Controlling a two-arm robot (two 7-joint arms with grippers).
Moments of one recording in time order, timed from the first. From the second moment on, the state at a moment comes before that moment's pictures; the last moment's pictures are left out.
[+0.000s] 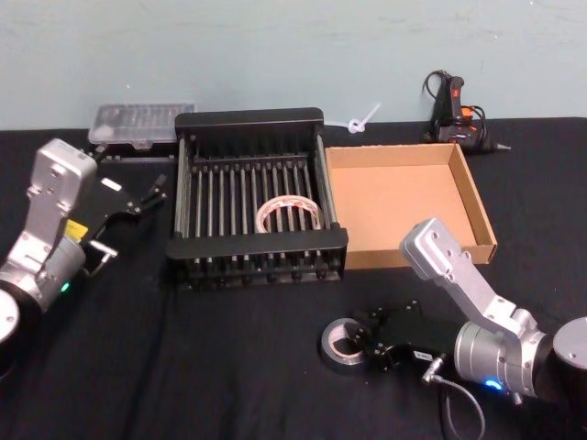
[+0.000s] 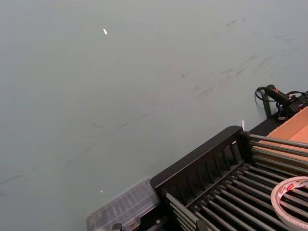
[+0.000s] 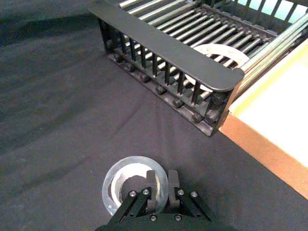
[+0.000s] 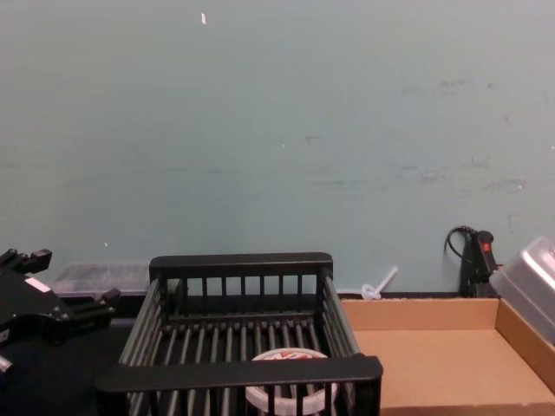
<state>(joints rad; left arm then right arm) -0.20 0.60 0.45 -1.41 -0.25 -0.12 0.03 0.08 0.54 -0.49 -1.69 0.26 0.44 0.46</state>
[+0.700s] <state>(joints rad) -0.20 0.60 0.45 -1.41 -0.25 -0.12 0.03 0.06 0.52 -0.42 -1.73 0.28 0.39 0.39</state>
